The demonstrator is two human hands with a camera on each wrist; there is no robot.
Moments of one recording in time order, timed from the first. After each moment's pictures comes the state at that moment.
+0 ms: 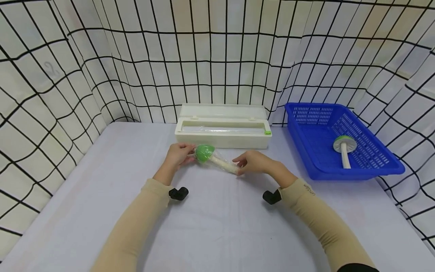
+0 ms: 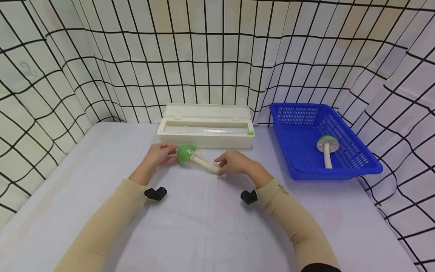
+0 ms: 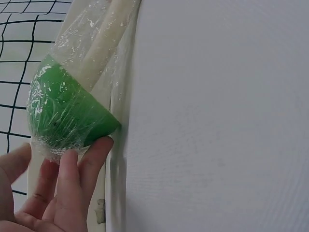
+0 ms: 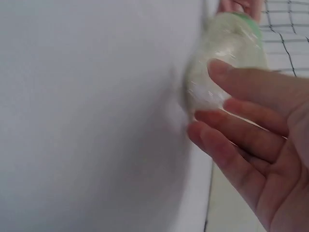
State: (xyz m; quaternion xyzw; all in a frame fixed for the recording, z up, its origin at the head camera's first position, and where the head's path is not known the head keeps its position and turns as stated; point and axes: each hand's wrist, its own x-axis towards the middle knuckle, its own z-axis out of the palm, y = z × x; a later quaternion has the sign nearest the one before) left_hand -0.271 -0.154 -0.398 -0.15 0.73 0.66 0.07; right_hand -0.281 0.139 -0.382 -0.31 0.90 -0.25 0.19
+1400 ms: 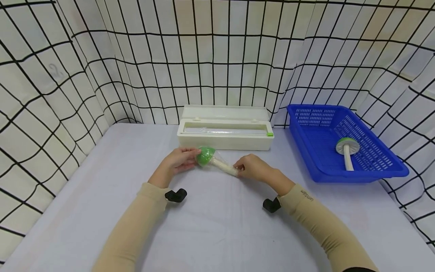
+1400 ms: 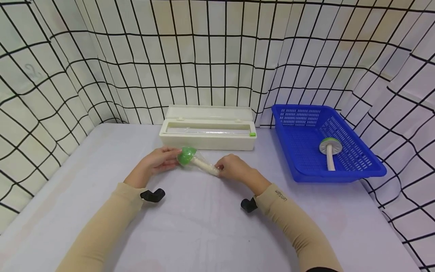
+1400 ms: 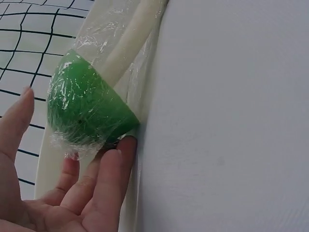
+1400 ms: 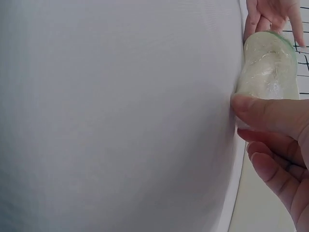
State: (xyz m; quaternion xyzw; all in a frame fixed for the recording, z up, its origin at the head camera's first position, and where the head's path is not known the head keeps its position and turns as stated) left_hand -0.263 -0.164 -0.394 -0.13 0.71 0.66 0.18; right_hand -0.267 0.126 -0.396 -0.35 0.91 -0.21 0.08
